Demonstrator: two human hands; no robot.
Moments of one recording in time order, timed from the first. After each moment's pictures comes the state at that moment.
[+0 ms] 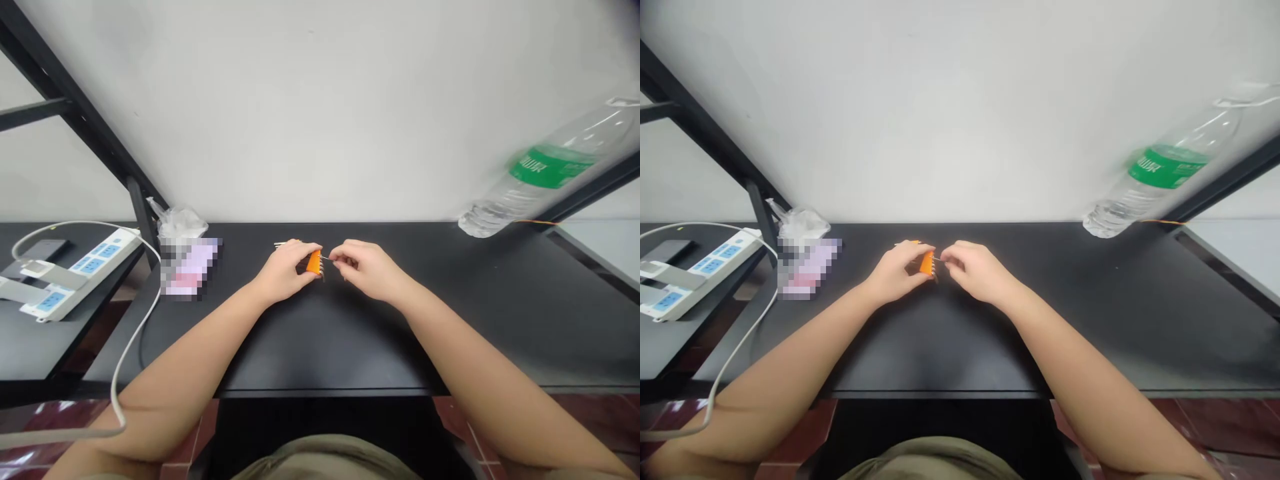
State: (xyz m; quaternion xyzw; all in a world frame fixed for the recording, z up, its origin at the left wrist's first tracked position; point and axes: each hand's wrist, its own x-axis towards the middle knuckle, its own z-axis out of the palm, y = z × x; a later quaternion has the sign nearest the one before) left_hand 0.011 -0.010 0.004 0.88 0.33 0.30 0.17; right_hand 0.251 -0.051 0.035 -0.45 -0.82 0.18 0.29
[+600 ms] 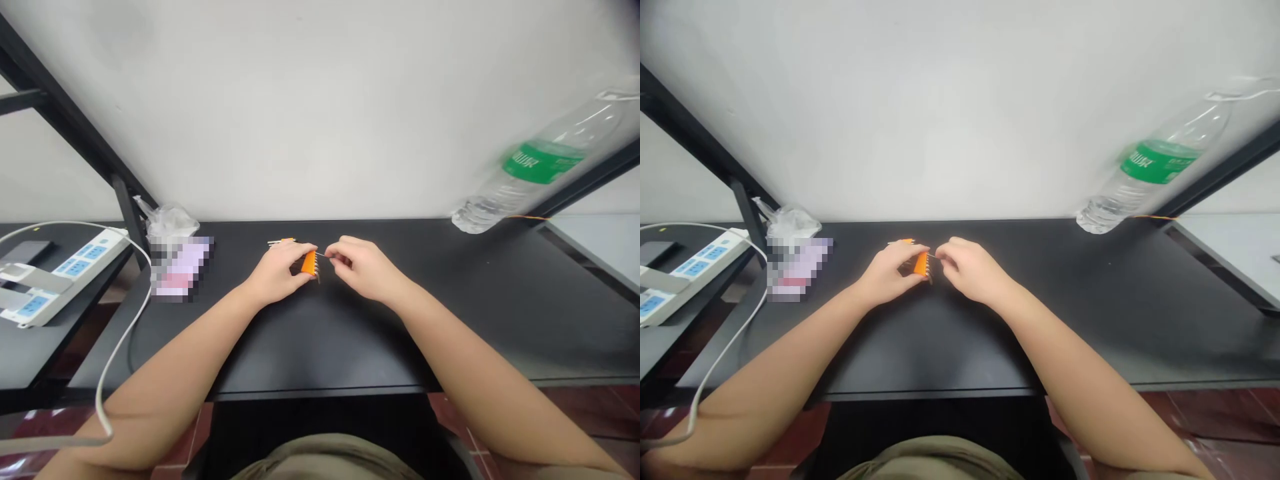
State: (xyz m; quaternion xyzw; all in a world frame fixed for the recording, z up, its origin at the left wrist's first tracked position) left_hand 0.011 -0.012 0.006 0.89 0.32 0.29 0.16; right_hand 0.252 -0.055 0.038 -0.46 -0.83 0.14 0.29
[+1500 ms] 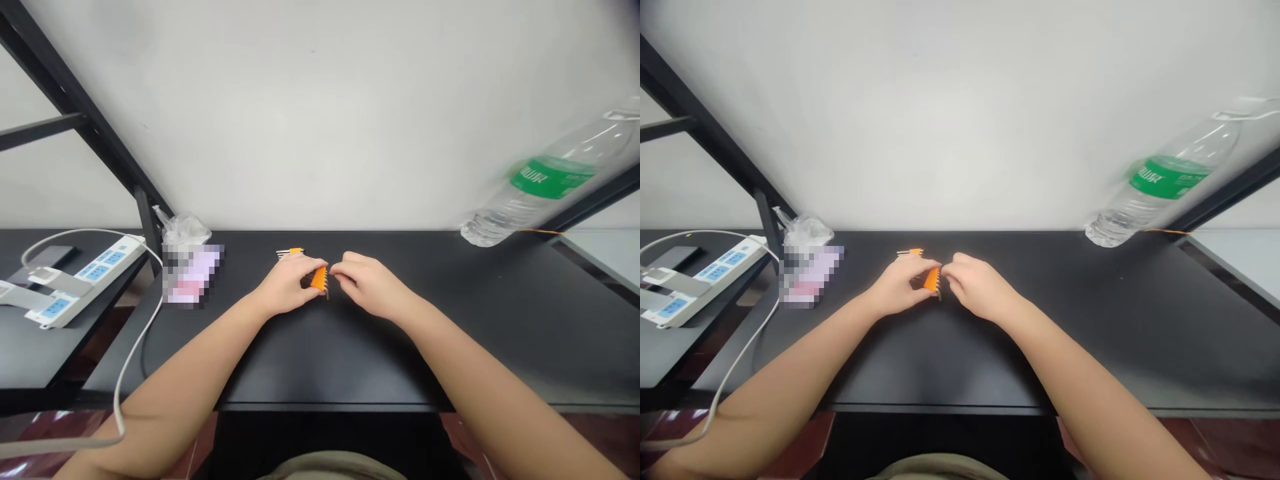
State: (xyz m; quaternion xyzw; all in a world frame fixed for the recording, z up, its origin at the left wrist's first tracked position) left_hand 0.011 -0.013 0.012 0.90 0.31 0.26 0.18; right_hand 0.251 -0.057 0.034 -0.44 -0.86 0.12 0.24
